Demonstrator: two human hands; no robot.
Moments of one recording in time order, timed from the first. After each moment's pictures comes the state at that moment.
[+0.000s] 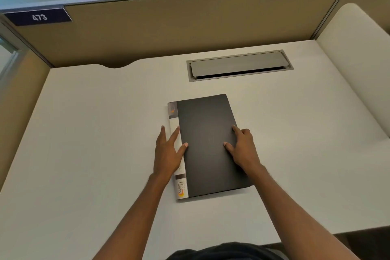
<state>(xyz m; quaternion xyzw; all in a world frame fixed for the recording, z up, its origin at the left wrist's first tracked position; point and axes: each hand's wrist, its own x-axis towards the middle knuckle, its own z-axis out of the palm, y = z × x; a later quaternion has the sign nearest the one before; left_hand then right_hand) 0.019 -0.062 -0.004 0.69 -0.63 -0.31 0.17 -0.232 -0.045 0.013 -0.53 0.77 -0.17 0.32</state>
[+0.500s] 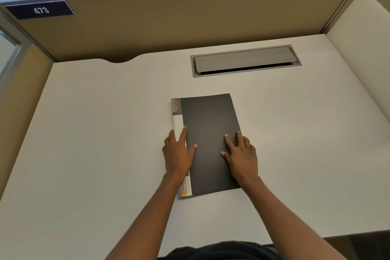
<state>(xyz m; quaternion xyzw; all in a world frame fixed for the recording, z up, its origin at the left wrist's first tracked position) -0.008 -0.058 -0.014 0.73 -0.63 -0.24 0.08 -0.214 -0.021 -0.019 -0.65 0.74 0.01 0.13</state>
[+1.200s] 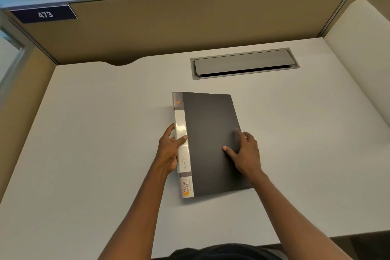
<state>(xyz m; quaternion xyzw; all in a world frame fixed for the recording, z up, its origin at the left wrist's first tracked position) 0.014 -0.079 -0.001 0.62 -0.31 -0.61 0.38 -0.233 -0.029 -0.013 -0.54 0.77 -0.18 0.28</state>
